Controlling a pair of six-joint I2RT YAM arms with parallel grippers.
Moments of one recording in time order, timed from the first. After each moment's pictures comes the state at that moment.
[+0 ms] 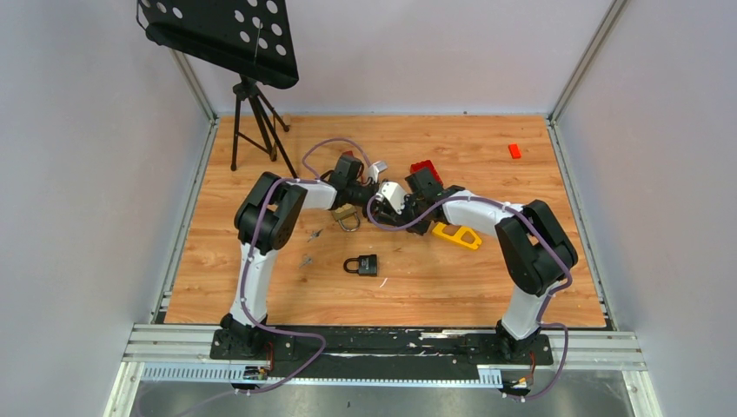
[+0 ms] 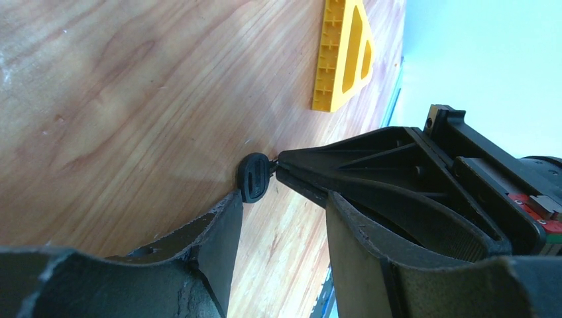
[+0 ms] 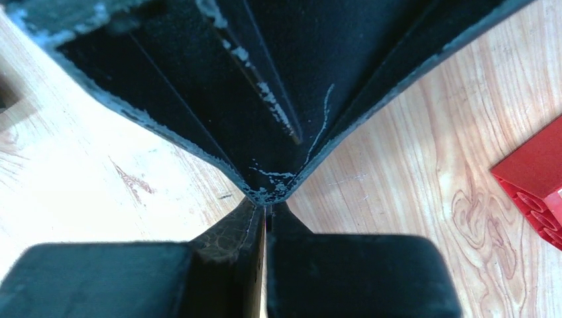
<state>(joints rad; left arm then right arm) -0.51 2.20 1.31 0.11 0.94 -0.66 0.57 1.79 1.08 -0.35 -0.22 -0.53</state>
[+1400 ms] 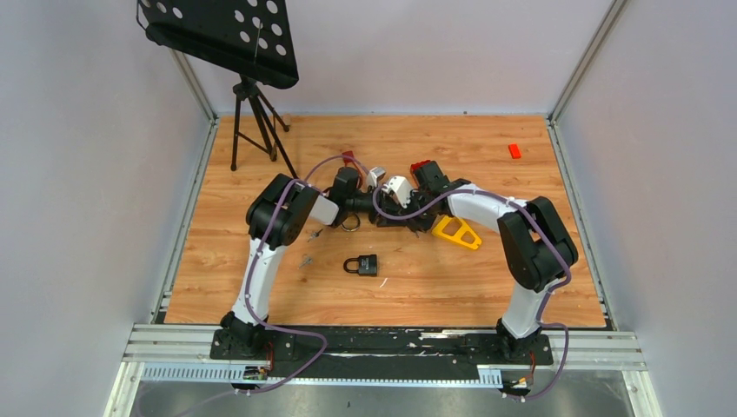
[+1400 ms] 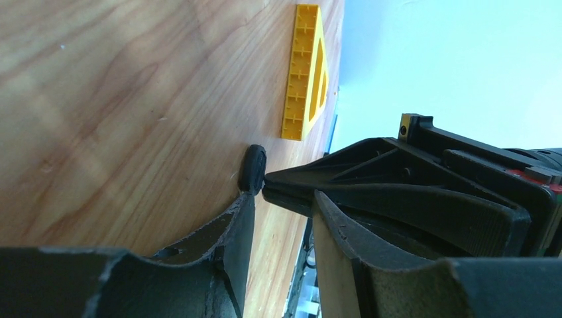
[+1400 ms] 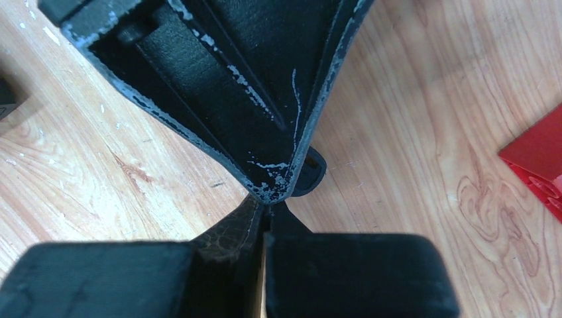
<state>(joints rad) -0.53 2.31 1.18 0.72 0.97 -1.12 0.51 1.81 1.12 -0.41 -0.29 -0.50</state>
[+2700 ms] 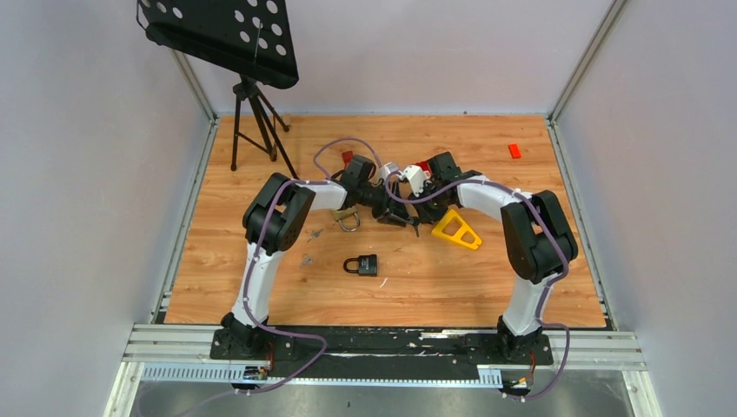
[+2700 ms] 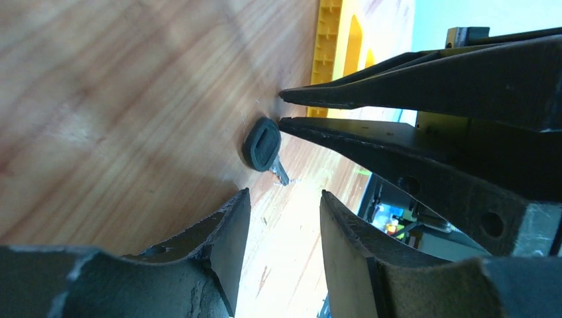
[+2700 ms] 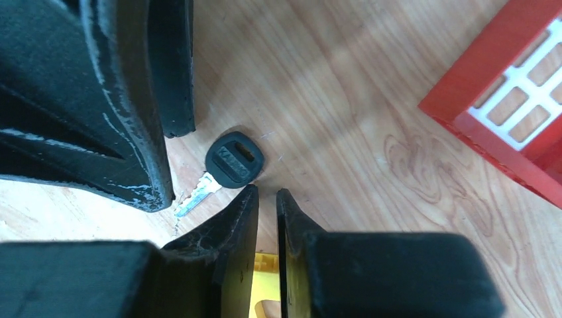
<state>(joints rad) -0.56 2.24 1.37 0.11 0.90 -0.68 0.40 1.84 1.17 -0.43 -0.30 -0.47</state>
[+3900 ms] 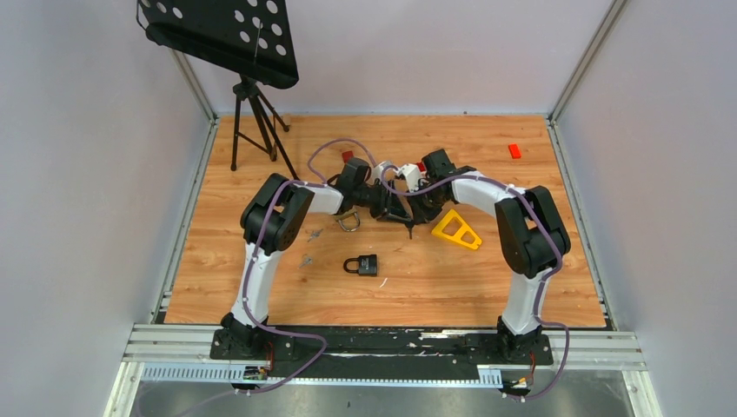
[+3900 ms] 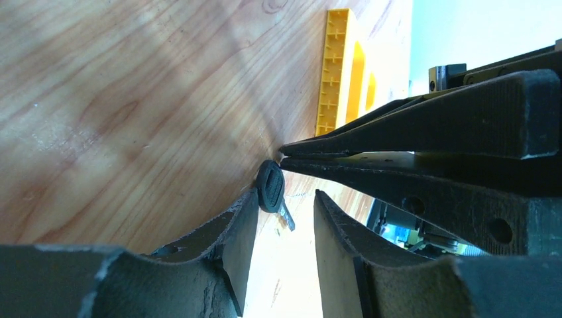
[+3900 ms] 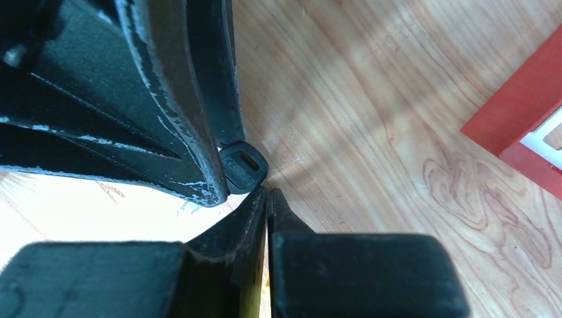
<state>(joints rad) -0.56 2.23 1.30 0.26 0.84 -0.72 0.42 1.91 1.24 -0.49 -0.37 -0.37</state>
